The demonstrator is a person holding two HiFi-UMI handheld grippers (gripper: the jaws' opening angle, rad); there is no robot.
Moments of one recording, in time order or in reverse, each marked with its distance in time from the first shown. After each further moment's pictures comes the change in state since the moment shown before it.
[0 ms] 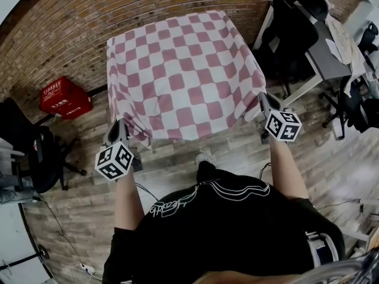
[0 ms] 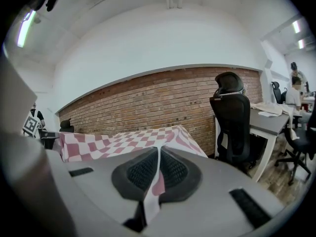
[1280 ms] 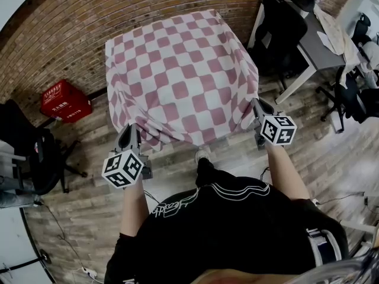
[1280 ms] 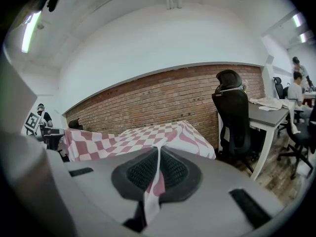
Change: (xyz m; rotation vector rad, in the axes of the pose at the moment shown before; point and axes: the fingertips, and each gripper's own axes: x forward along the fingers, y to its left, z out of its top) left arm -0.065 -0.069 -0.022 -0.033 0.005 -0.157; right arm -0.065 0.031 -0.039 0.016 0.019 0.058
